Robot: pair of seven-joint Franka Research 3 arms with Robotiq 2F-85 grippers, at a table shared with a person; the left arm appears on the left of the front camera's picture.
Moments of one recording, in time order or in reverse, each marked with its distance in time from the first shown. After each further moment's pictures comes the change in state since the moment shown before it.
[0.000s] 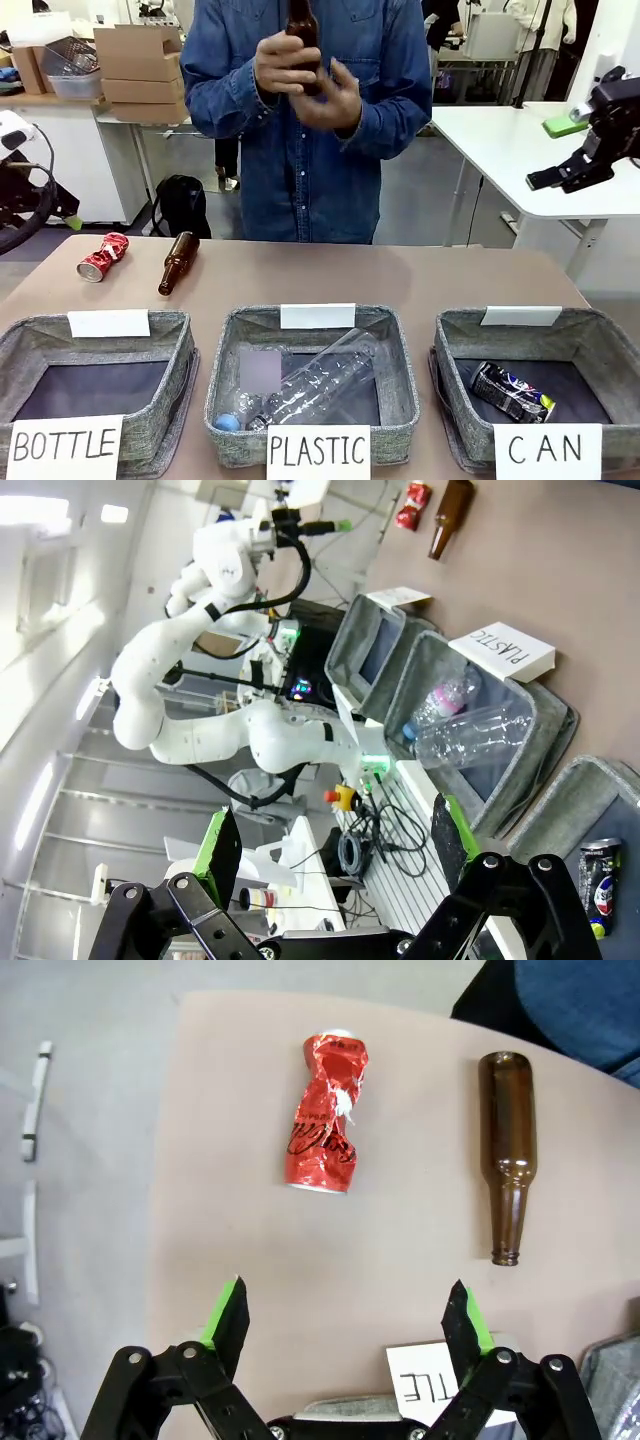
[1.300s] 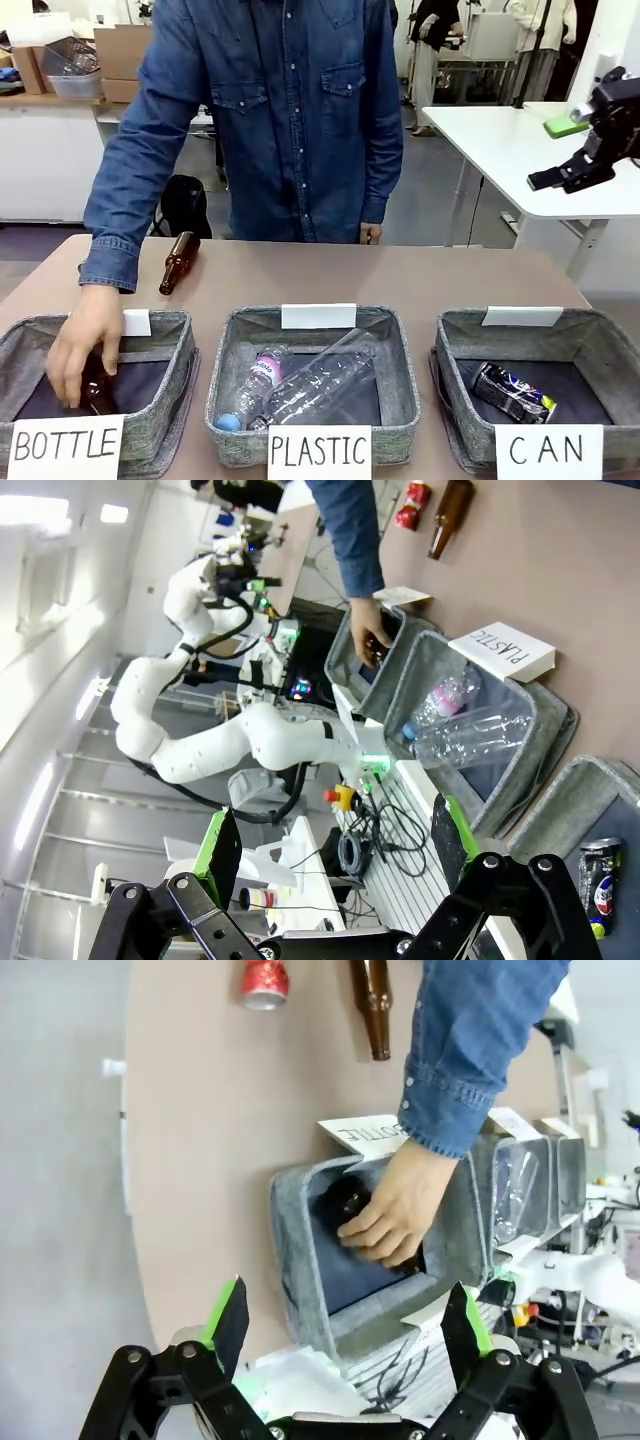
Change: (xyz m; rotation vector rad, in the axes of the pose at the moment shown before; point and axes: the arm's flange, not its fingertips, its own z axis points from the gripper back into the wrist) left arm -0.113 0.177 0.145 -0.563 0.109 0.044; right arm 0.000 0.000 0.000 -0.001 0.000 0.000
